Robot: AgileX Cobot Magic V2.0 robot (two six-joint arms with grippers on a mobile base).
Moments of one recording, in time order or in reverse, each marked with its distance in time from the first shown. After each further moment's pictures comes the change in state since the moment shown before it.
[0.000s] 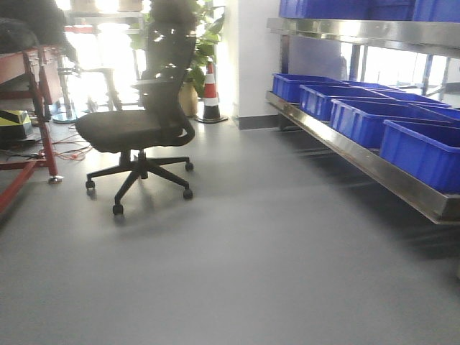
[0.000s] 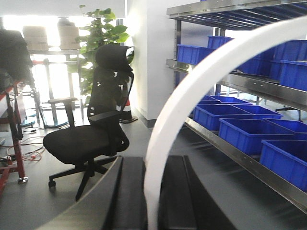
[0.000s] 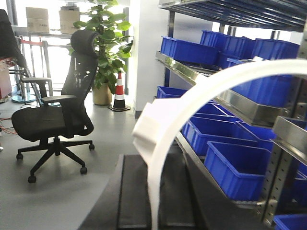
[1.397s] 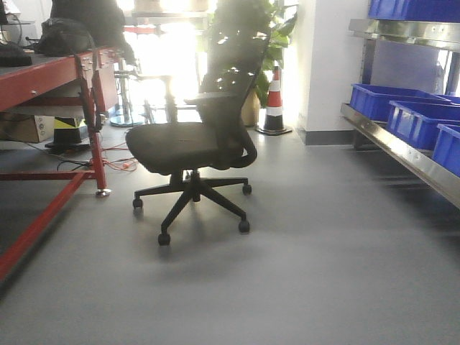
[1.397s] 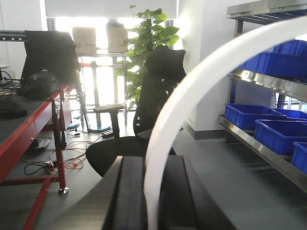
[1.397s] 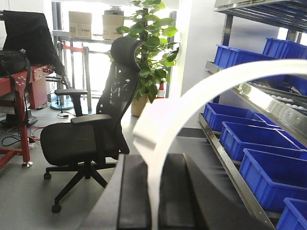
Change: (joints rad) left arm 0.000 0.000 0.000 0.000 -0.002 0.000; right arm 0.000 0.000 0.000 0.000 -0.002 0.000
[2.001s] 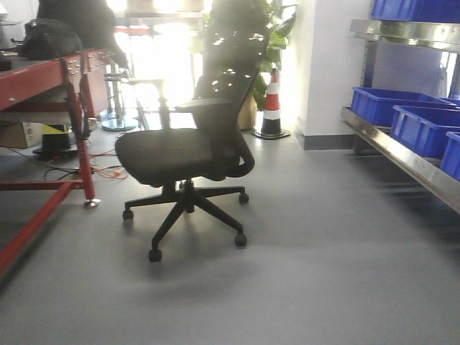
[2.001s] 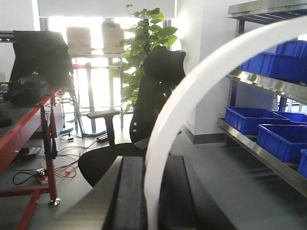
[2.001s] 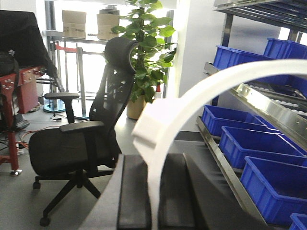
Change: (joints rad) left arm 0.000 0.000 0.000 0.000 0.000 0.000; right arm 0.000 0.000 0.000 0.000 0.000 0.000
